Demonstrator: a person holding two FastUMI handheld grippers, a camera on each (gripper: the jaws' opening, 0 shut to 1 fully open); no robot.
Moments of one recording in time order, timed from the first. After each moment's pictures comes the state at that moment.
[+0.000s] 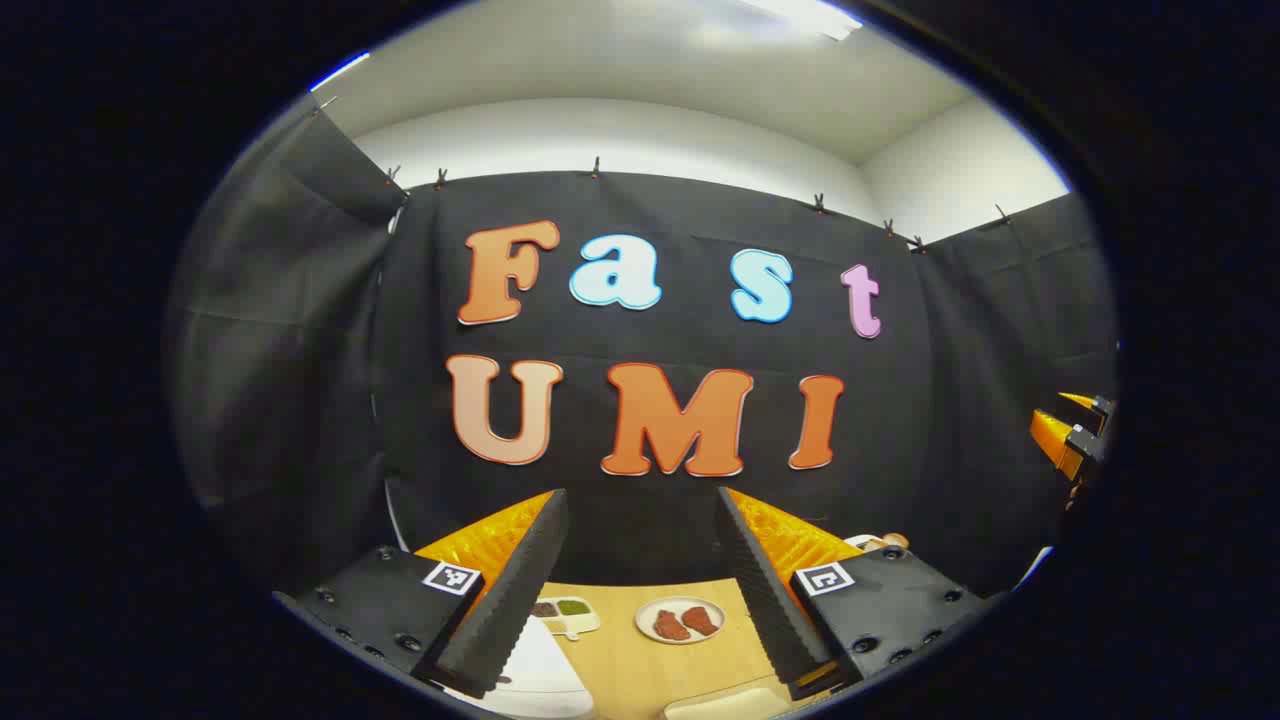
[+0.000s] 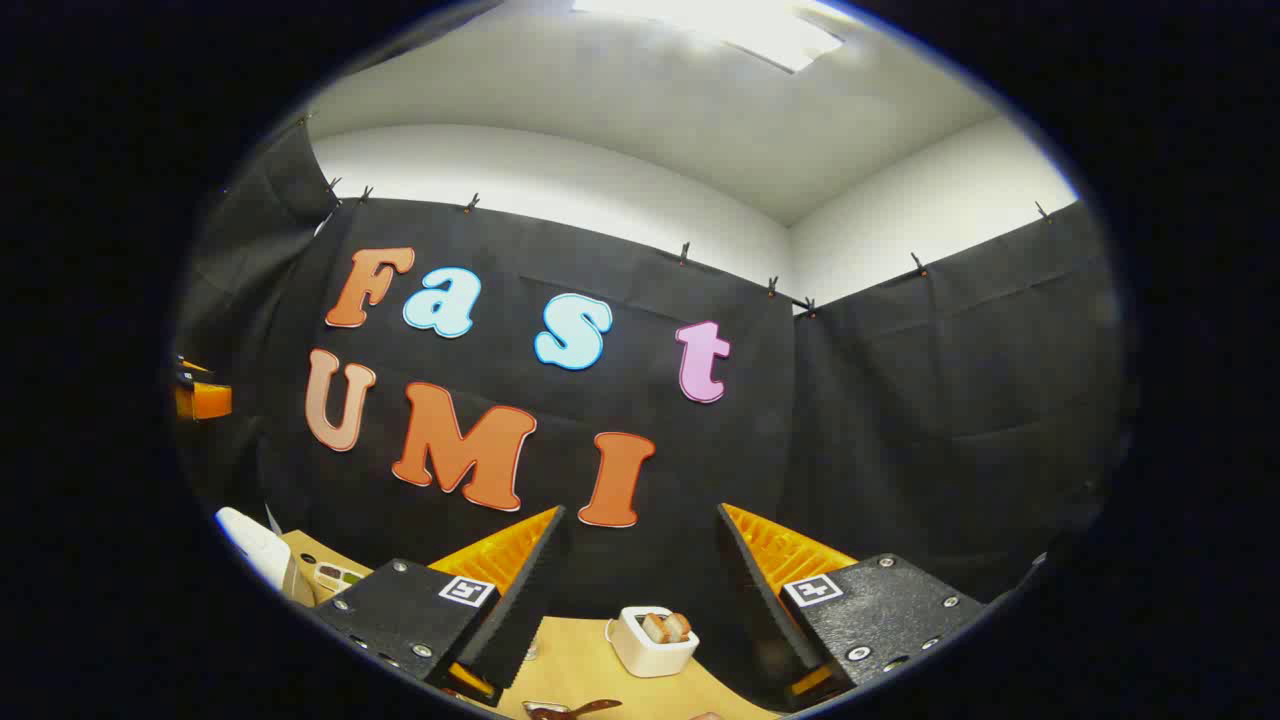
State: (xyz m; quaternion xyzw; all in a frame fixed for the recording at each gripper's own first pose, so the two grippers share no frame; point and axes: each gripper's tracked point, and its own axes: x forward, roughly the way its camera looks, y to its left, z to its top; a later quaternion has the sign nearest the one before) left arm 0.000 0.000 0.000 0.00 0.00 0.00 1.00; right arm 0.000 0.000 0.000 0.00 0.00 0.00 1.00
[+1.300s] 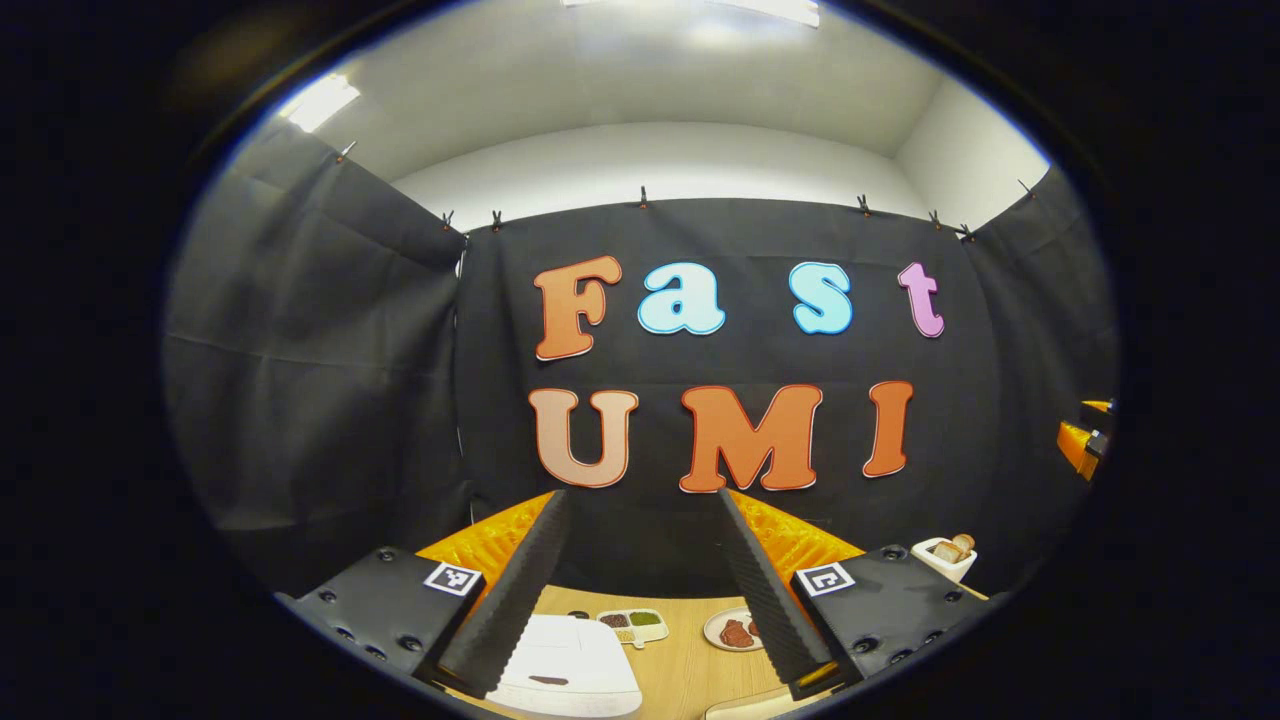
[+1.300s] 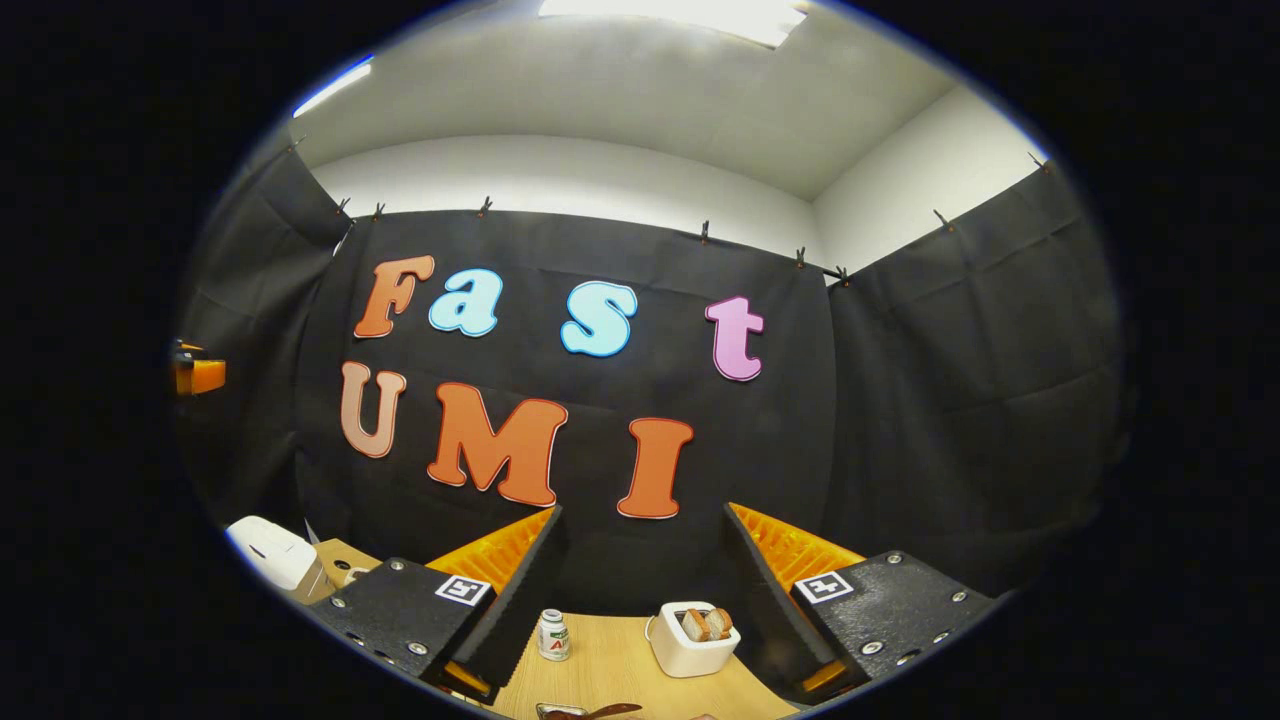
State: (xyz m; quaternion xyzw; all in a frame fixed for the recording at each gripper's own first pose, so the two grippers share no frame) left arm -0.028 0.017 0.013 0.03 -0.02 0.09 1.00; right arm 0.020 -0.015 -0.041 0.04 0.02 0.06 1.00
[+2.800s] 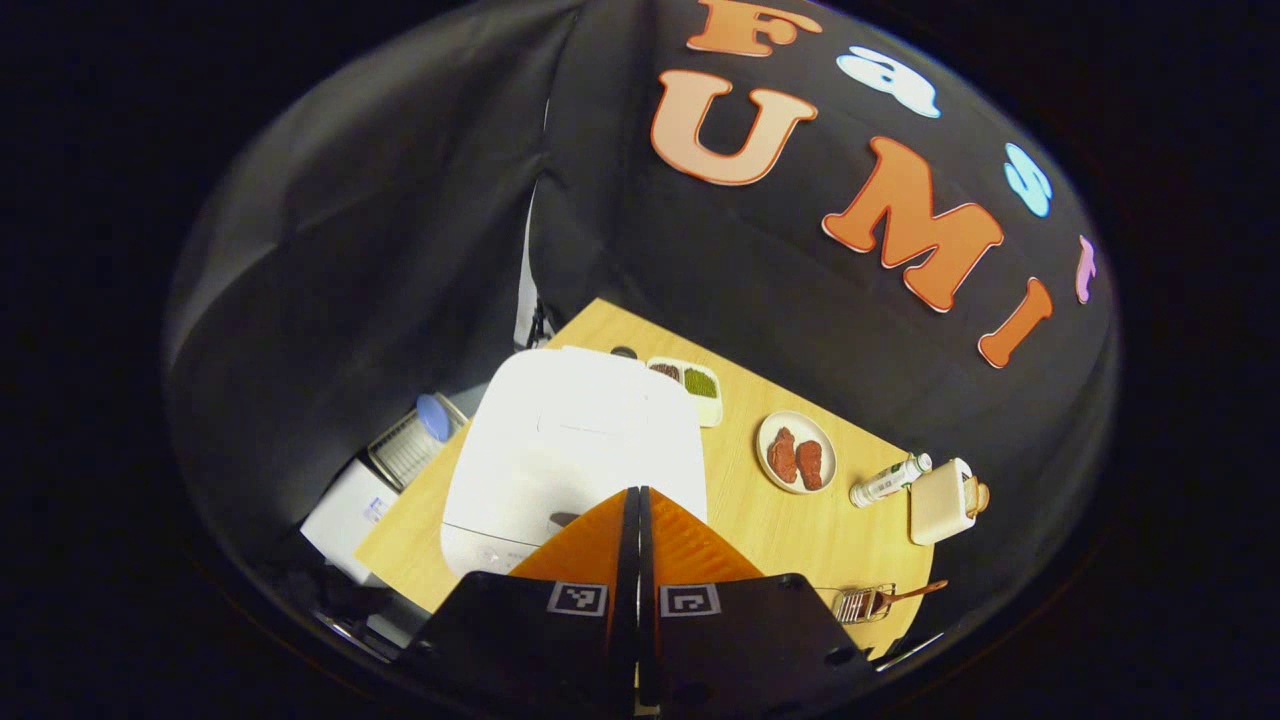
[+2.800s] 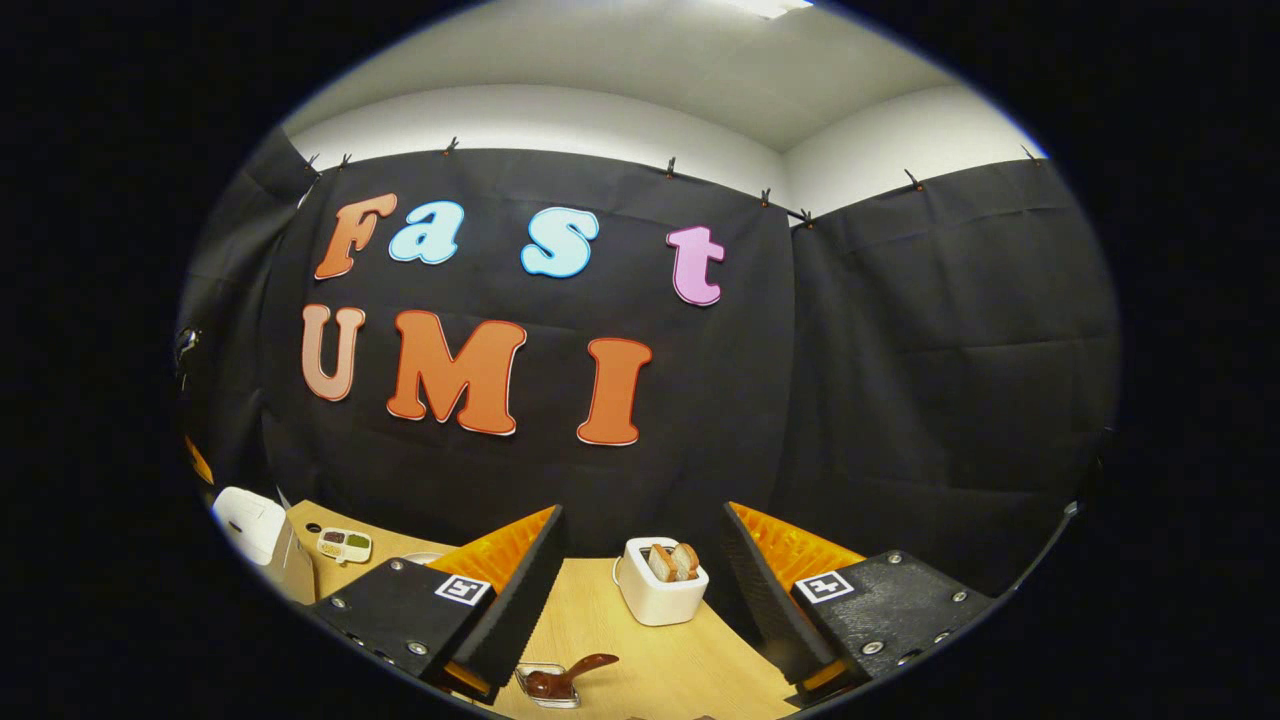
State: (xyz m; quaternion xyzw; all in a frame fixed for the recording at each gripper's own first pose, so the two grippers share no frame) left arm -0.027 0.137 -0.268 -0.19 0.42 0.17 0.87; right arm -0.007 -0.036 -0.124 0.02 0.13 -0.01 0.99
